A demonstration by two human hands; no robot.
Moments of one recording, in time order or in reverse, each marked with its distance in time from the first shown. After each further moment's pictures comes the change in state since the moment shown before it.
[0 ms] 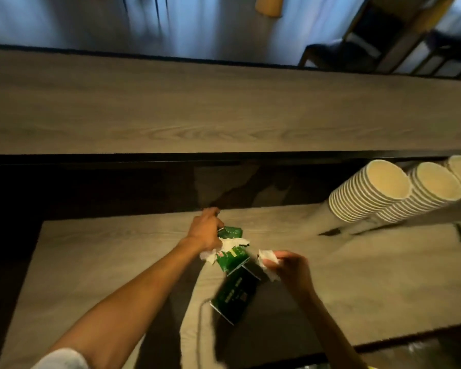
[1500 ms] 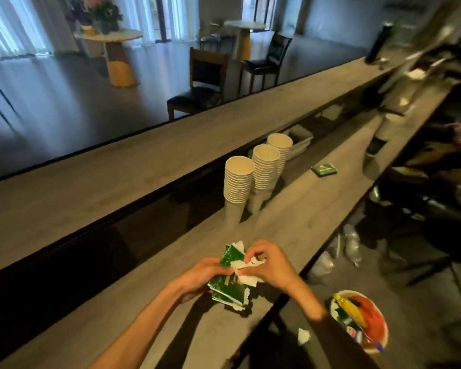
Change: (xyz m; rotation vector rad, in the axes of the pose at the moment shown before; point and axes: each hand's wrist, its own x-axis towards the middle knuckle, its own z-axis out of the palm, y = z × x) left_hand -0.134 0.131 -0.036 -0.804 -0.752 0.186; right_hand -0.154 -0.071 -0.065 0.041 0.309 0.048
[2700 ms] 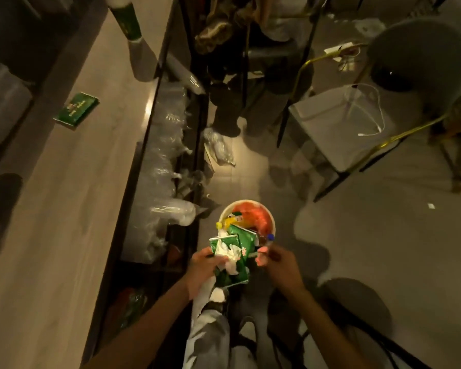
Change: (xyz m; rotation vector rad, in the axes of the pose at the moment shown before) left_hand 0.415 -0.103 0.426 0.366 -0.072 -0.297; right_hand -0.177 0.477 -0.191 0.669 0.821 0.738
